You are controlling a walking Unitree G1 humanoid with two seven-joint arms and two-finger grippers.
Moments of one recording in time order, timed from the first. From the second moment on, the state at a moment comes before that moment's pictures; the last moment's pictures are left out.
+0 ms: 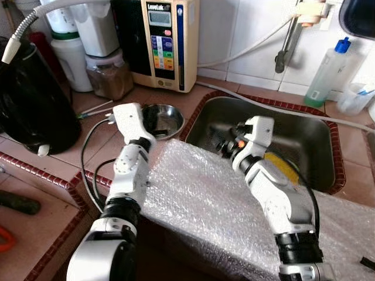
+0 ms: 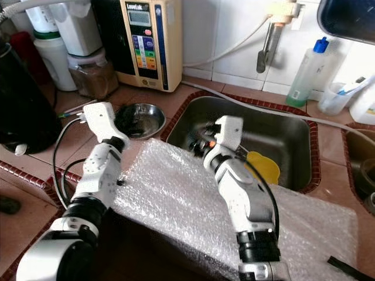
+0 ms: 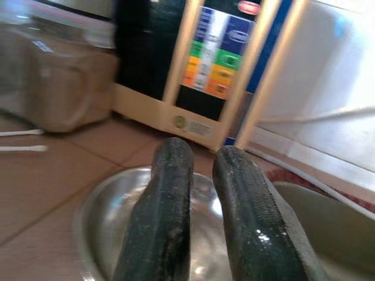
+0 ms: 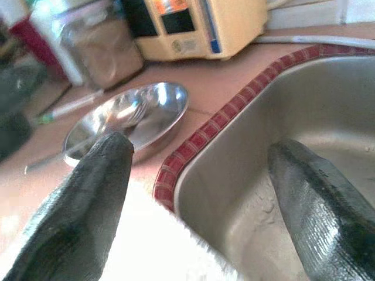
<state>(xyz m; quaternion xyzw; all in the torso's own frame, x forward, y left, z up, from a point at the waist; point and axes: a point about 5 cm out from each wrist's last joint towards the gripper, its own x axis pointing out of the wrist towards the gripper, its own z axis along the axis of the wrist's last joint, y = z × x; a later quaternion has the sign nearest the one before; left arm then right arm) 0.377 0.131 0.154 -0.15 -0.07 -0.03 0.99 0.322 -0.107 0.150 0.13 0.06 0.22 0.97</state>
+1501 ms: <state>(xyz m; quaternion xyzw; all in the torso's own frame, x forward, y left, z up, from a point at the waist) 0.394 0.135 0.132 -0.10 0.14 0.00 0.98 0.295 -0.092 0.144 0.08 0.09 0.31 0.94</state>
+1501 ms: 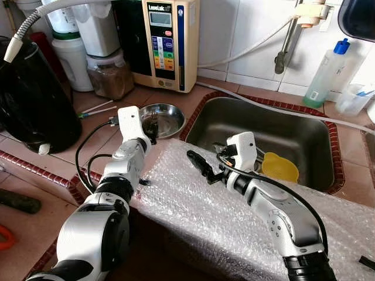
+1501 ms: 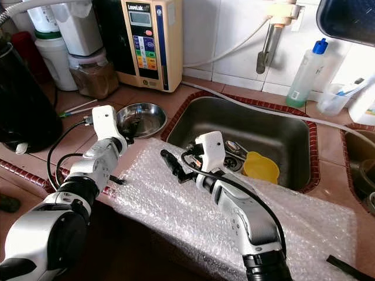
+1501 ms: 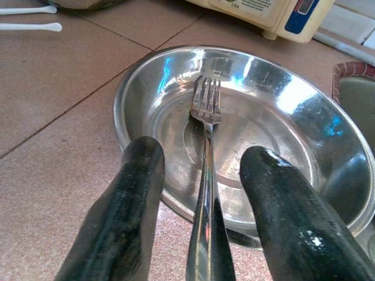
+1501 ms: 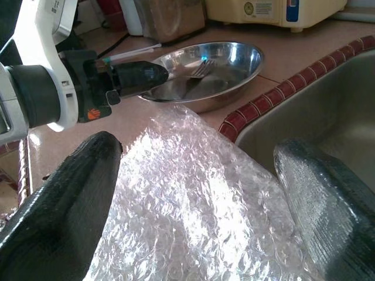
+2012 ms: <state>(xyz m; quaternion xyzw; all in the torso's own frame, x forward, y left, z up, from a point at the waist) 0.394 0.139 0.132 -0.11 0.15 0.00 0.98 0.297 -0.091 0.146 0.08 0.08 0.31 0.94</state>
